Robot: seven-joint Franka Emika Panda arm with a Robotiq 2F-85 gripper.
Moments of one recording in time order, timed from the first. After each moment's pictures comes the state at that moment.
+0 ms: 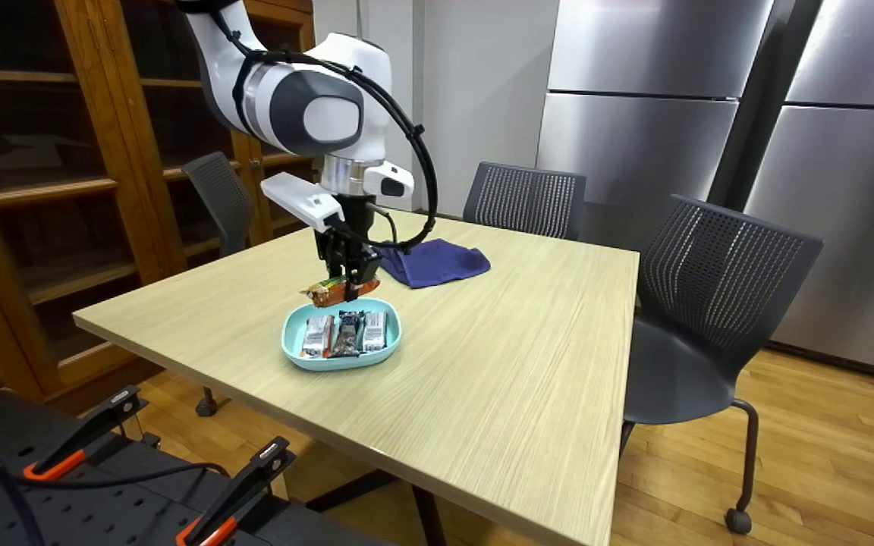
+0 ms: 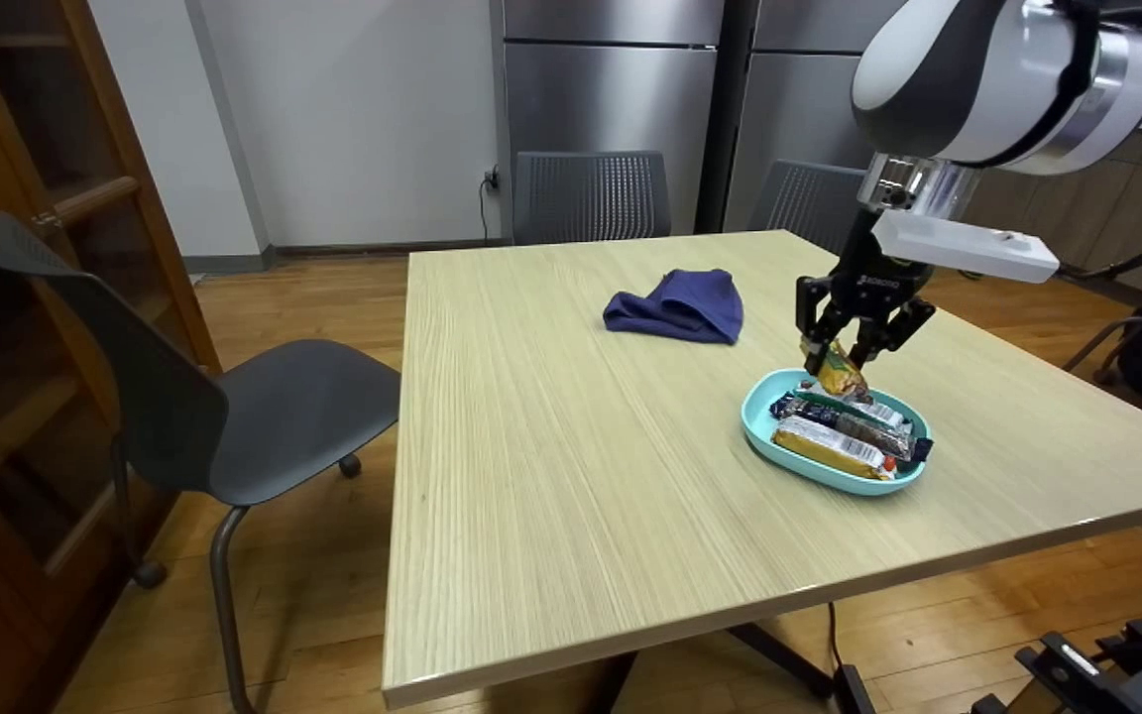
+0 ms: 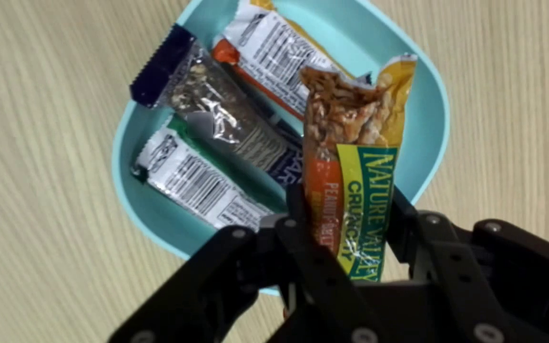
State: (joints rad) arm -0.11 0.33 0.05 -2.39 0.30 2.72 -0.01
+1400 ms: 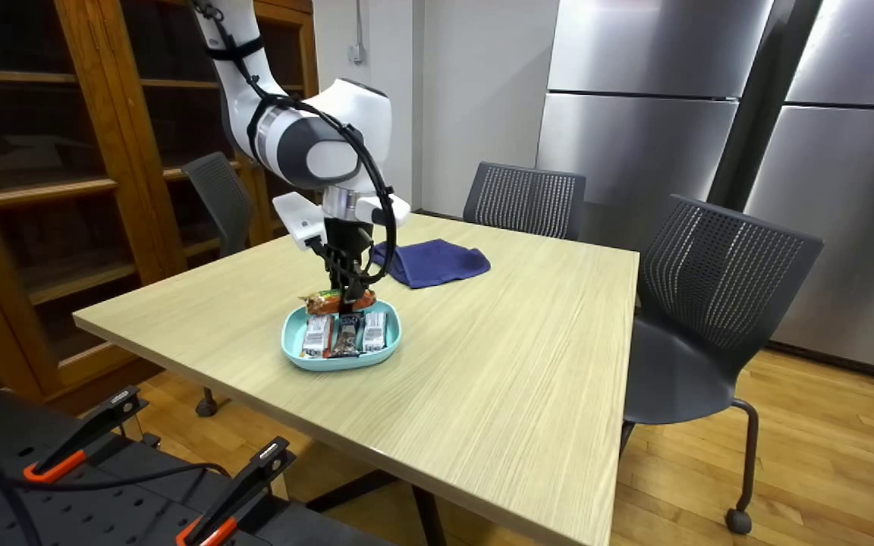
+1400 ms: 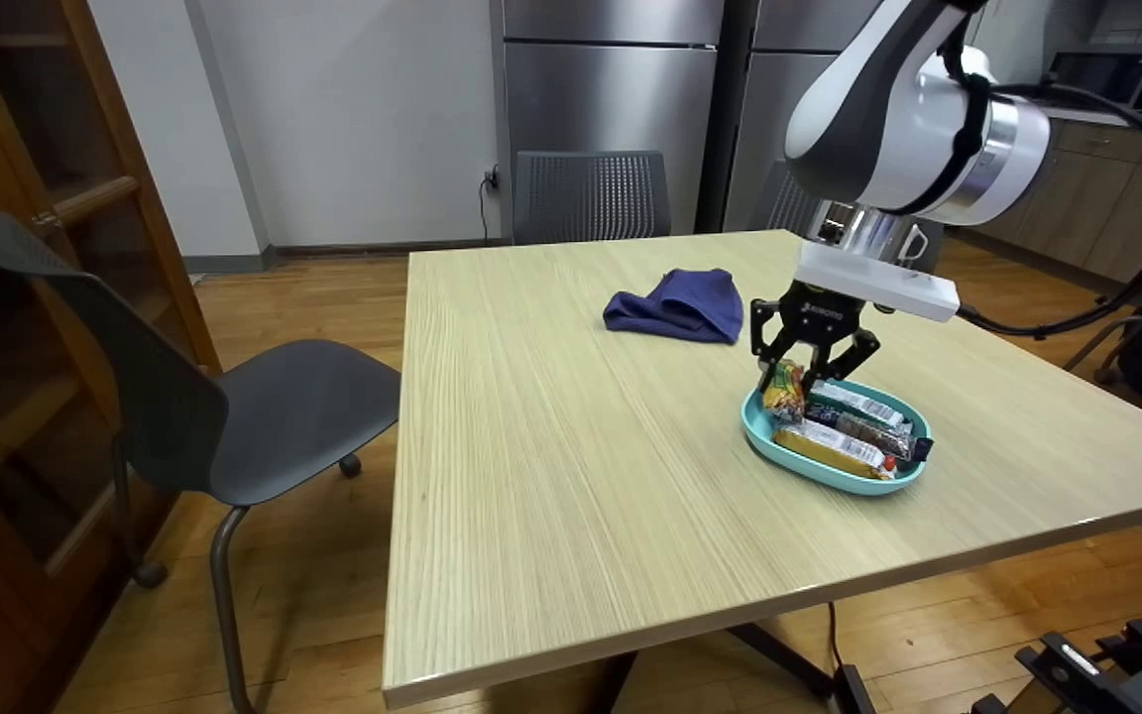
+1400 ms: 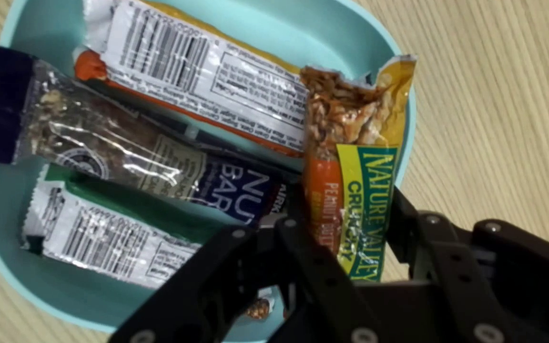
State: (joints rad) arm -0.08 0.50 0.07 -2.26 0.41 2.76 0.18
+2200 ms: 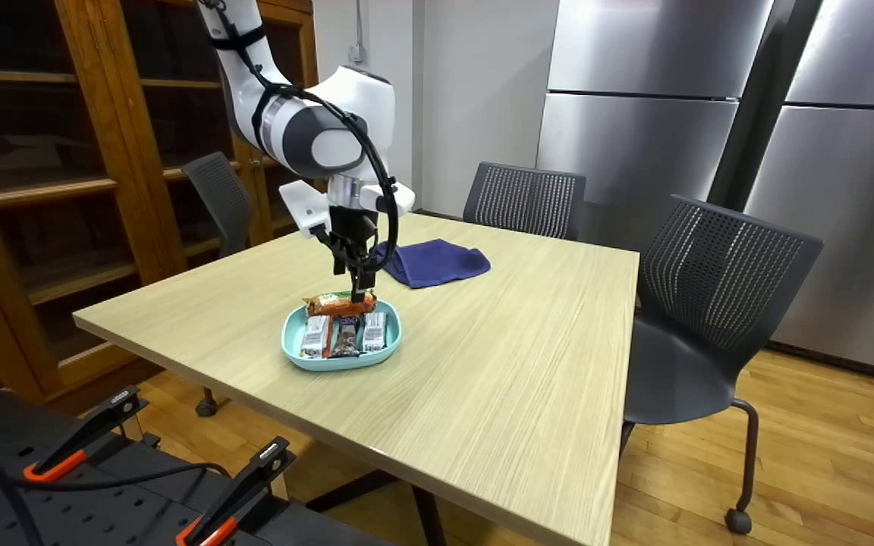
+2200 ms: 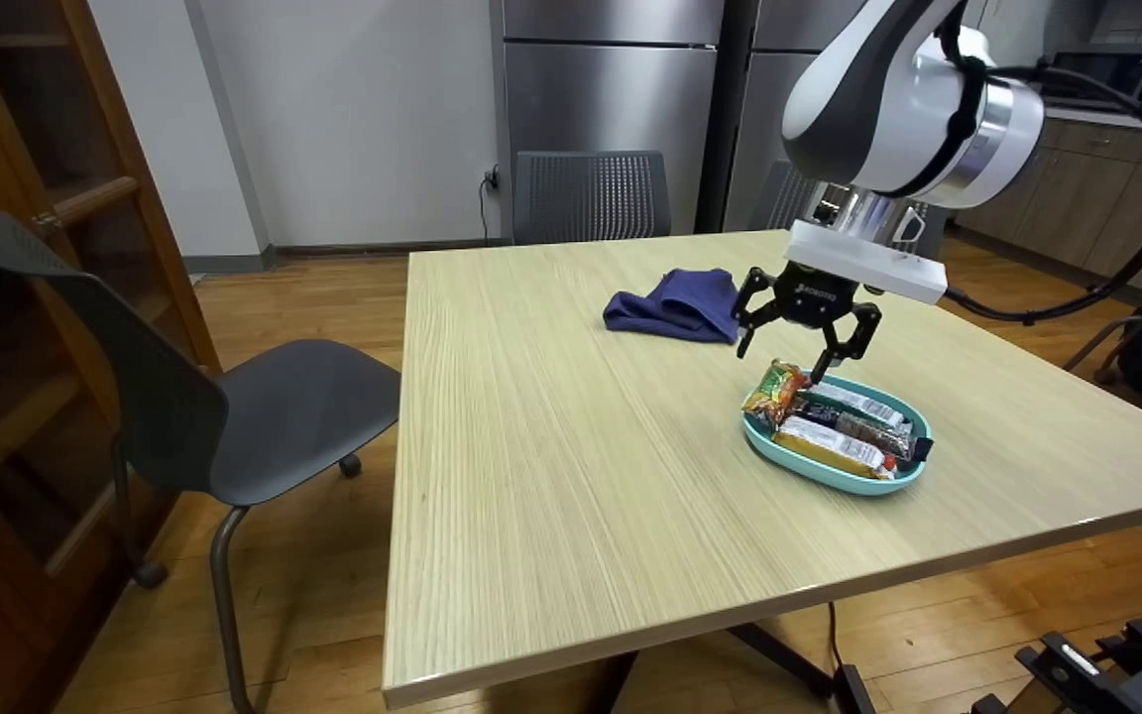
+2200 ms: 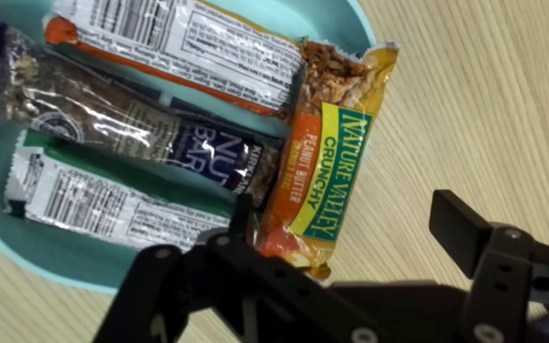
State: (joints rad) arm -0.08 0.49 0.07 -2.23 0.41 2.76 0.21
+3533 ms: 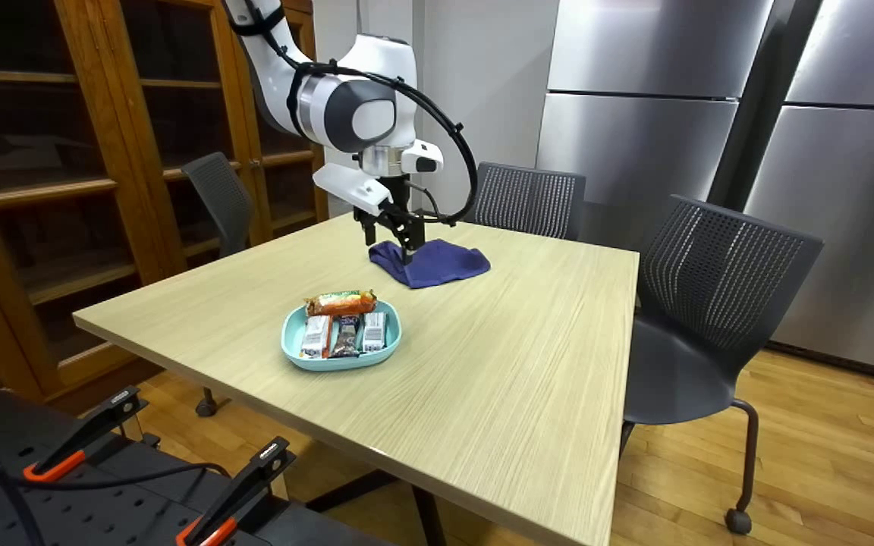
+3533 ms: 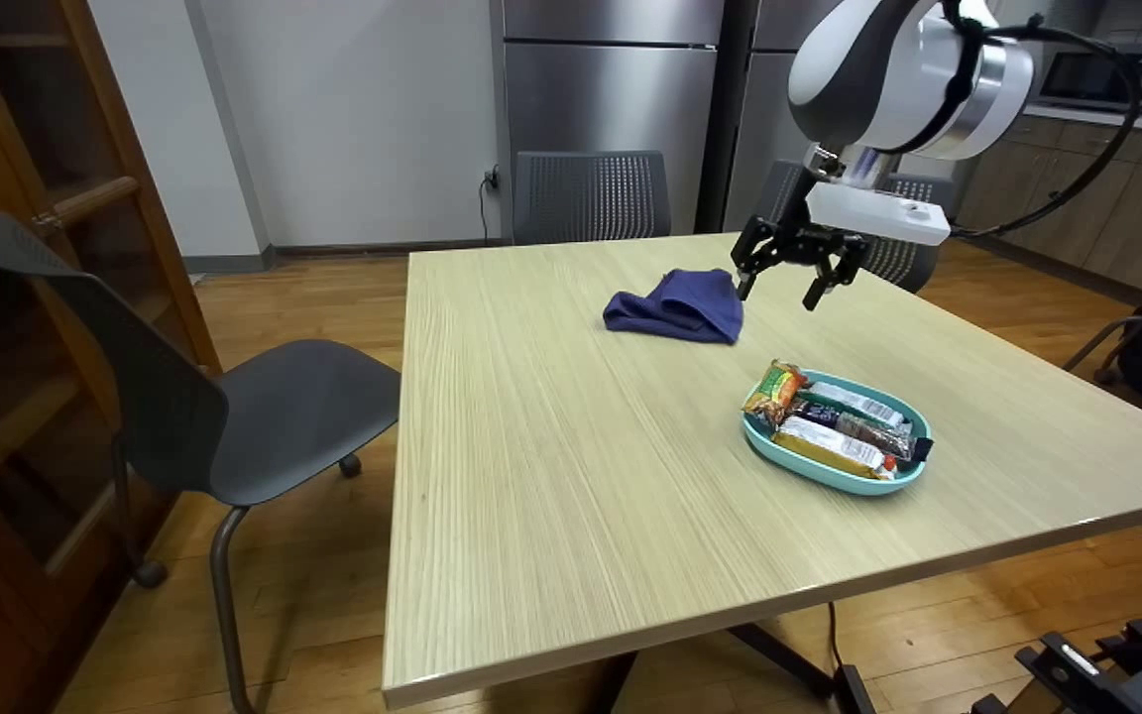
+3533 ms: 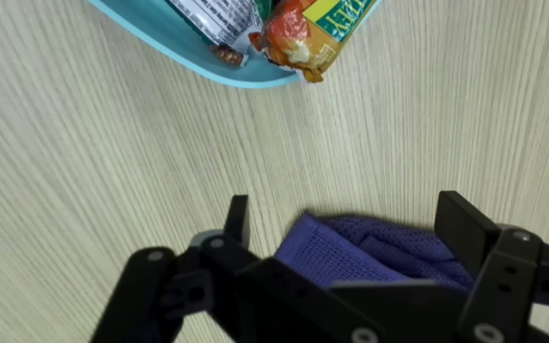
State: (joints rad) arm -0.09 0.50 0.03 -2.10 0.25 2.79 -0.04
